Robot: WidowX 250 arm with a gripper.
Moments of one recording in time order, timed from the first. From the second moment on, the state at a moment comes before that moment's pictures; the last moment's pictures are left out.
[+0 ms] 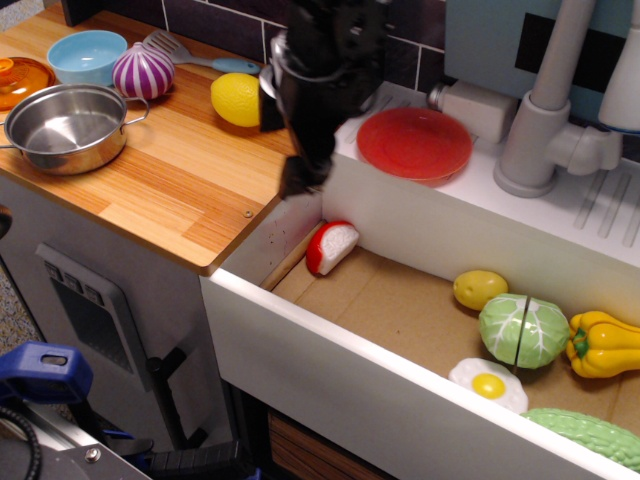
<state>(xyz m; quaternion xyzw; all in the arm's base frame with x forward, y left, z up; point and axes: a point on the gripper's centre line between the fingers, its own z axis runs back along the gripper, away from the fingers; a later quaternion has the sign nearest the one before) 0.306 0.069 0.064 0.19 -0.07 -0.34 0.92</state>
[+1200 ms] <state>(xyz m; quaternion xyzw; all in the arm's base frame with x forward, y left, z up) 0.378 0.161 0.047 0.20 -0.11 -0.59 0.78</state>
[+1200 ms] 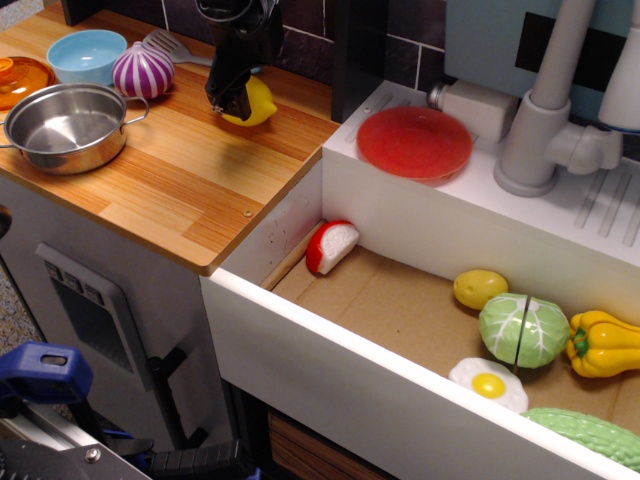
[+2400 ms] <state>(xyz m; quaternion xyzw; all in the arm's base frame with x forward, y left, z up) 0.363 0.171 0.012 0.12 -0.08 -0.56 0.82</state>
